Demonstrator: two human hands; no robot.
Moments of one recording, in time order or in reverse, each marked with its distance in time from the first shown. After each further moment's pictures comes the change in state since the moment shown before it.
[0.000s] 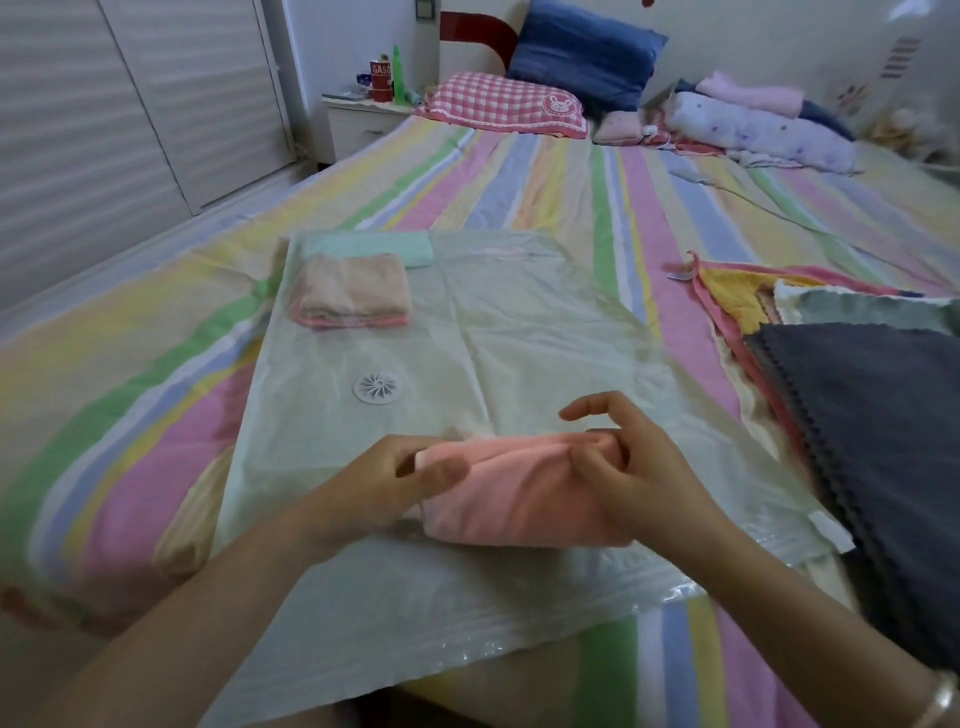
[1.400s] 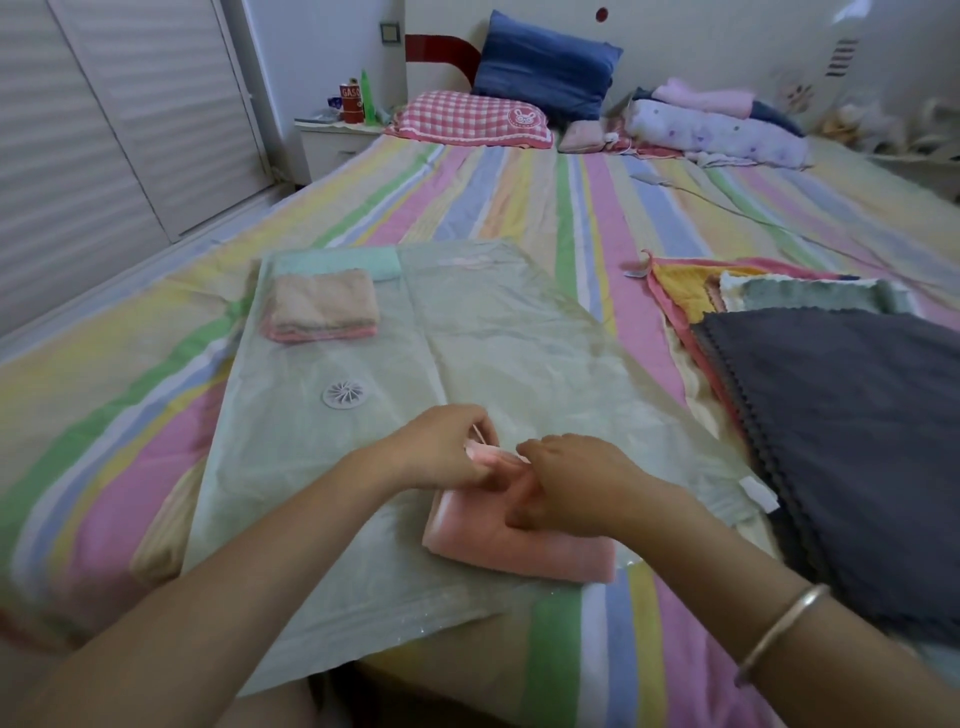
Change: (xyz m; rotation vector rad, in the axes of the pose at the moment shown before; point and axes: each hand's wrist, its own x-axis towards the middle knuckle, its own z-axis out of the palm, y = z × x) left_hand 0.071 0.029 0.045 0.713 0.017 -0.085; right_hand 0.005 -0.001 0.000 -0.921 -0.439 -0.056
